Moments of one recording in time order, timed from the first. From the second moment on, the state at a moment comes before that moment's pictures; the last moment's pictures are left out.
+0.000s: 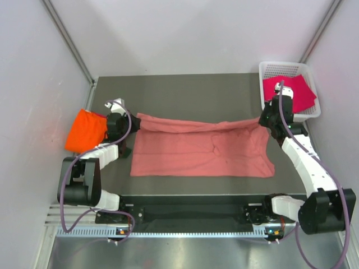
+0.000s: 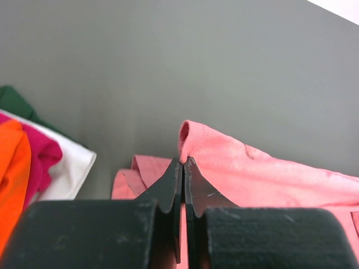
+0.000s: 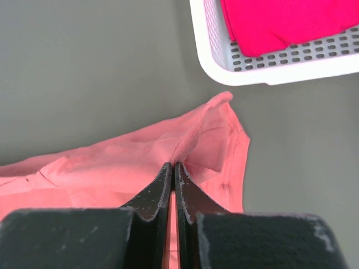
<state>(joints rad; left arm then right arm) -0.05 1.44 0.63 0.48 0.14 -0.42 0.10 1.19 0.97 -0.38 0.18 0.29</state>
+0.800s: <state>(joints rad) -0.07 0.98 0.22 0.52 -0.01 -0.62 0.10 0.55 0.52 -0.38 0.20 0.41</state>
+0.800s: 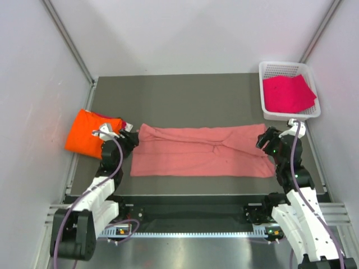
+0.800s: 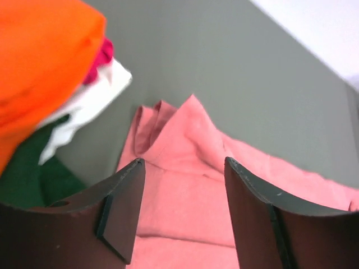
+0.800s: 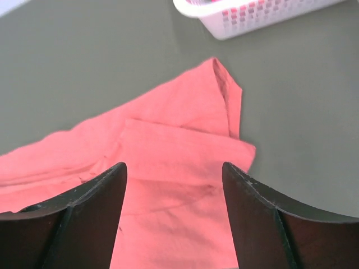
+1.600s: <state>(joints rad) -0.10 1.46 0.94 -0.16 -0.09 -0.72 0.28 1.35 0.87 -0.23 -0.11 0.36</state>
